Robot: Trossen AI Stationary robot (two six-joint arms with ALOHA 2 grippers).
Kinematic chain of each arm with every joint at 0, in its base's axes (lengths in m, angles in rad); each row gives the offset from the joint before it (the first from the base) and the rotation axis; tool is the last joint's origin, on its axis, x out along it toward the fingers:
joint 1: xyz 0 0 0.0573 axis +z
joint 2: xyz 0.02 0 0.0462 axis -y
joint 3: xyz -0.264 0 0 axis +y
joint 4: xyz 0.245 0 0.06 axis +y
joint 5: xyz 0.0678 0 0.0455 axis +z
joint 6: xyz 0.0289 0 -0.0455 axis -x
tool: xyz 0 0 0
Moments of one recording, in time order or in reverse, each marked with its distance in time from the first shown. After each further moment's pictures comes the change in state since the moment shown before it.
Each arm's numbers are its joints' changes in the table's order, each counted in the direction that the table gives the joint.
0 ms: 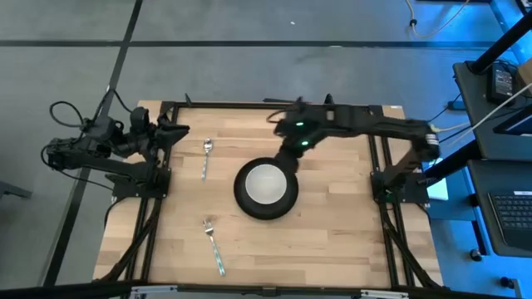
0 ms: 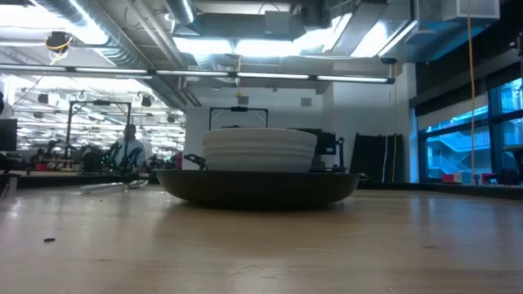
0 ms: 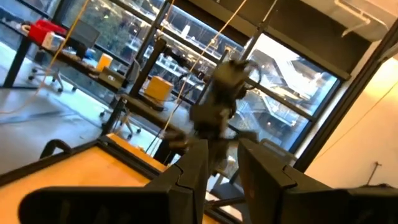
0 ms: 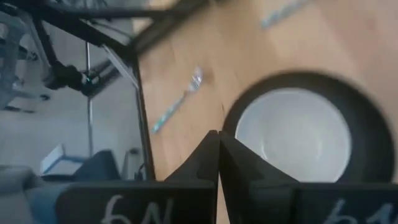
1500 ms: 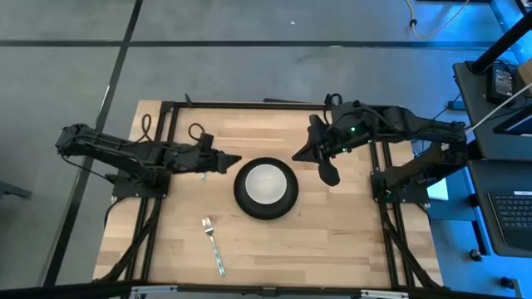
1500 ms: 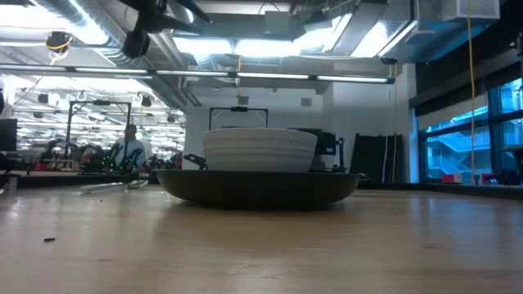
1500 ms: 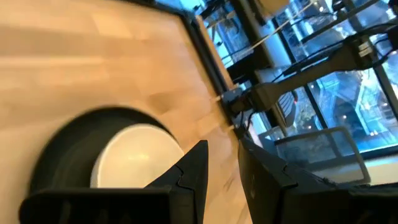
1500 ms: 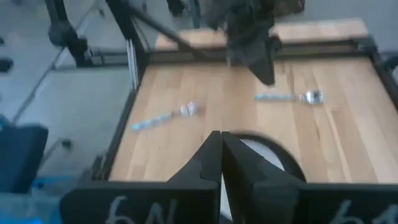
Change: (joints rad) left arm -0.093 -0.589 -0.001 -0.001 0.181 0.672; right arm 0.142 0.237 0.004 0.018 -0.220 0.428
